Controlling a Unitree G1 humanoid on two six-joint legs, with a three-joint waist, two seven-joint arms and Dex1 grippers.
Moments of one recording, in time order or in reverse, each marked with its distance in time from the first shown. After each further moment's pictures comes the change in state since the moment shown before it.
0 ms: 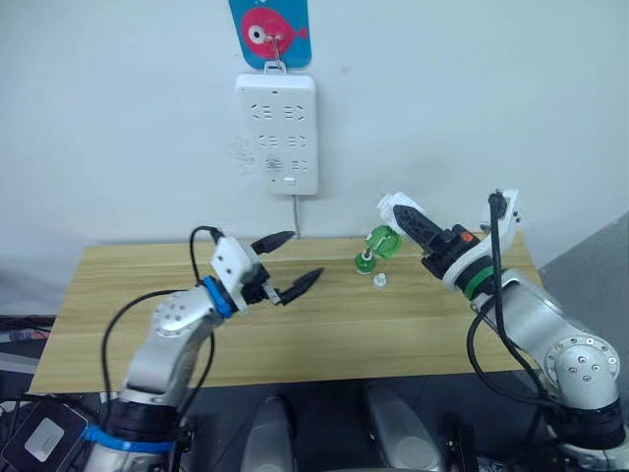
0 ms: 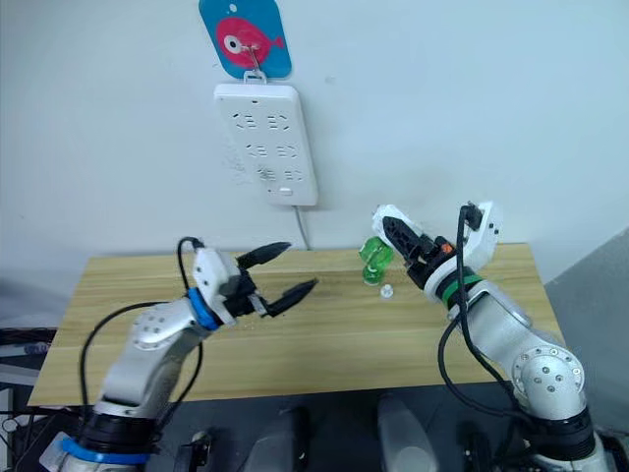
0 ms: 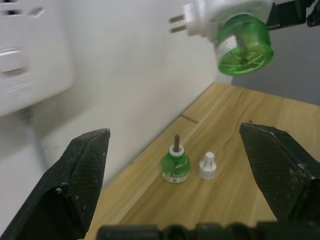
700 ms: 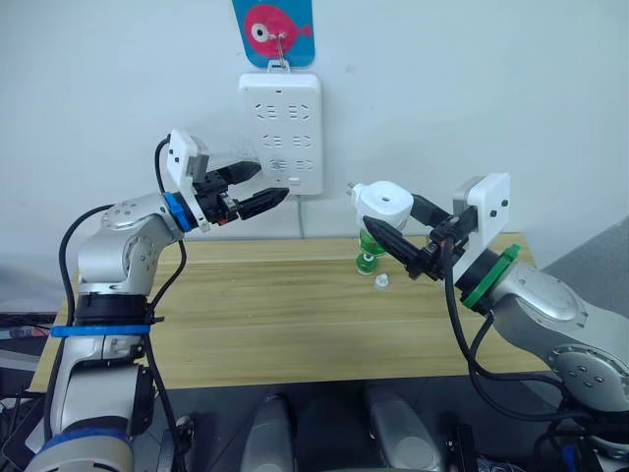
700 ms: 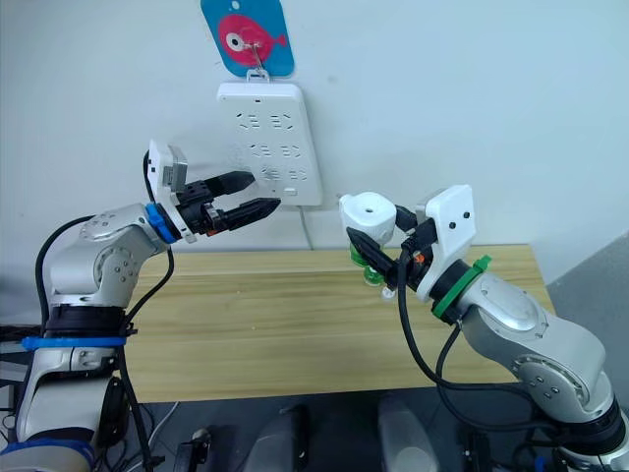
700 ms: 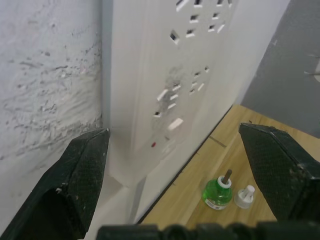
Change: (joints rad) left arm -0.550 0.078 0.049 0.515 -0.040 0.209 -0.220; right arm -0.069 -0.091 0.086 -0.154 -0.497 0.115 0.384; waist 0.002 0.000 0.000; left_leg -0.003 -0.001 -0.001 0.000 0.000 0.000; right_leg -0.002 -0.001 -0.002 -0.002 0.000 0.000
